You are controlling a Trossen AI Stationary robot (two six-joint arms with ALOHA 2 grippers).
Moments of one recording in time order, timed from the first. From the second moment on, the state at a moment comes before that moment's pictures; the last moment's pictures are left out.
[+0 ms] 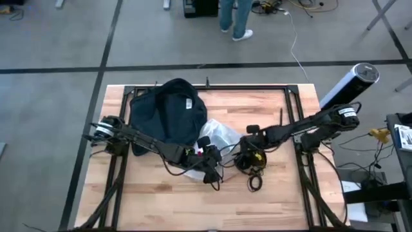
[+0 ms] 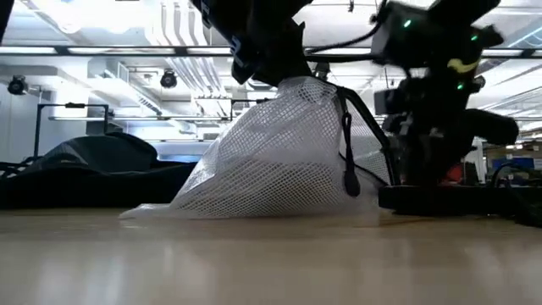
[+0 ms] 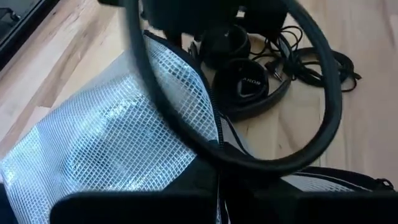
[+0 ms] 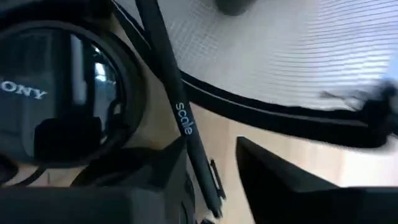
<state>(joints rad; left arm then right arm) -0.30 1.87 1.35 -0.30 -0.49 -0.31 0.07 1.48 0.75 -0.58 0.14 -0.04</state>
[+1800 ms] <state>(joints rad) -0.30 1.87 1.34 -0.24 -0.46 -0.28 0.29 1.77 0.76 0.39 0.83 -0.79</state>
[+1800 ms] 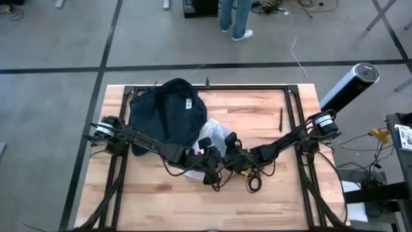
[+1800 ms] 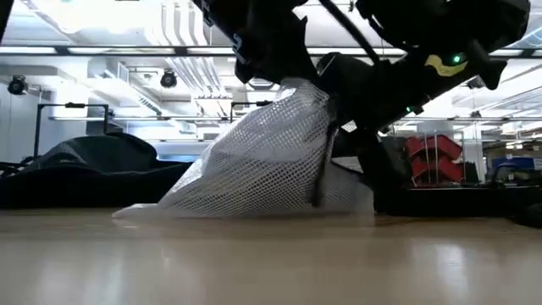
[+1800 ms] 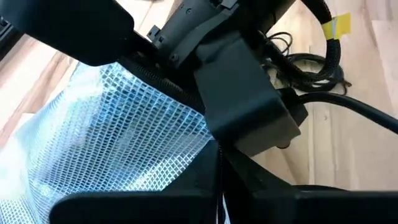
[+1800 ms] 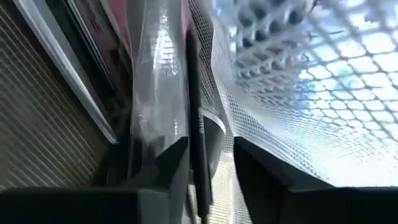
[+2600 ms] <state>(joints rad) -0.30 1.87 1.35 -0.21 -0.46 -0.28 0.29 1.04 0.76 -0.93 0.49 0.64</state>
